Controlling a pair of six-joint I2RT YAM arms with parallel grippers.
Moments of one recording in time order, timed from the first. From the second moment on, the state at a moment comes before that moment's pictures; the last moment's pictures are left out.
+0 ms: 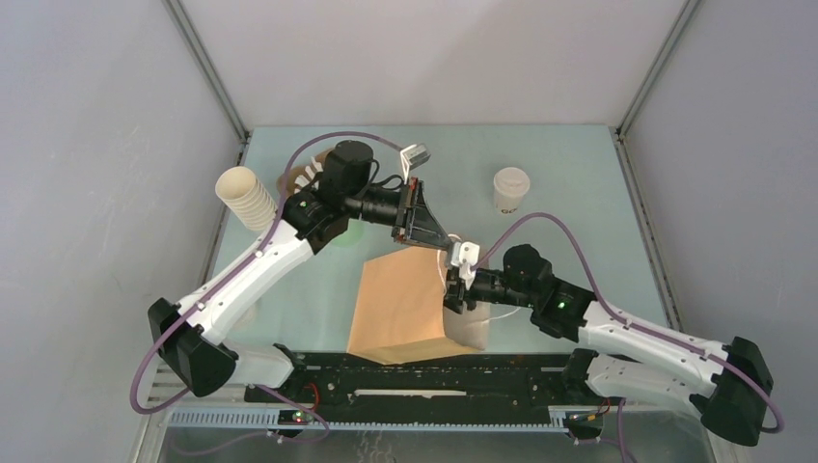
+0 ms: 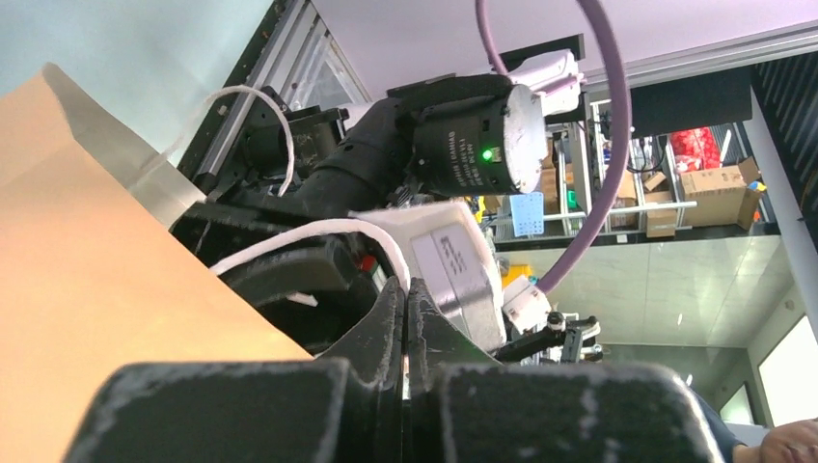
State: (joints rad) left arm -0.68 1.33 1.34 -0.38 0.97 -0.87; right arm 0.95 0.95 0.62 0.16 -0.40 -0.20
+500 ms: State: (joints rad) left arm -0.65 1.30 1.34 -0.53 0.96 -0.74; right arm 0.97 0.58 0.97 -0.64 0.18 0.35
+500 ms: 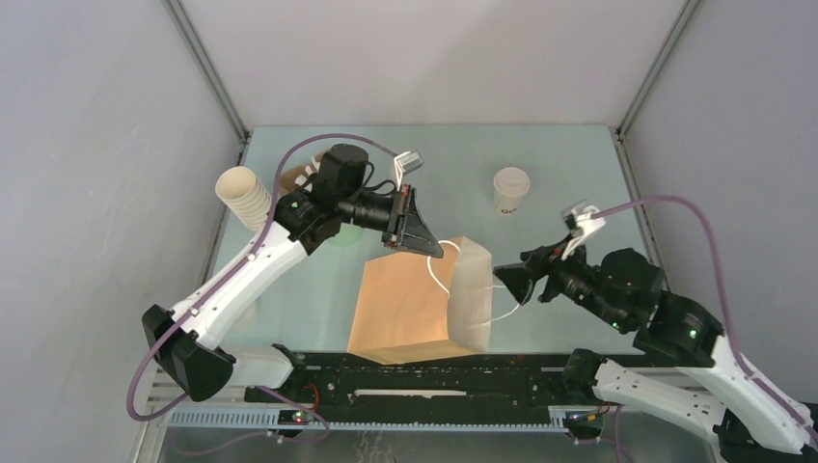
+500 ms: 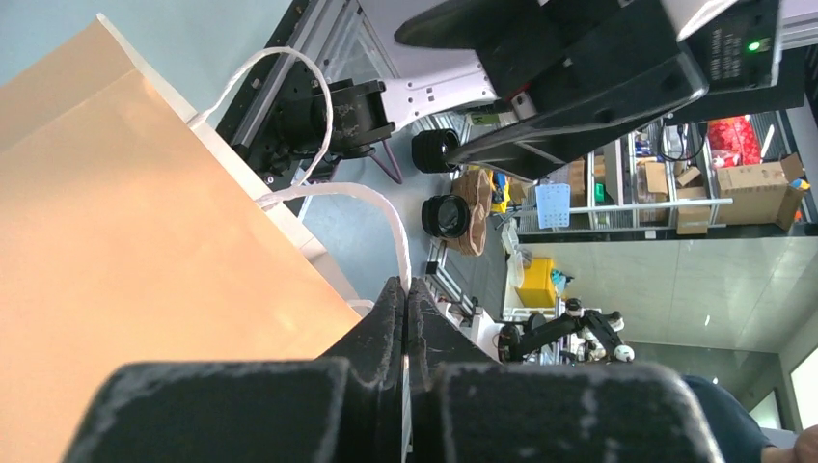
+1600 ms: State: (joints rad) left arm -0.53 1.23 1.40 -0.66 0.81 -0.70; right arm 0.78 0.96 1.29 -0.90 0.12 0.92
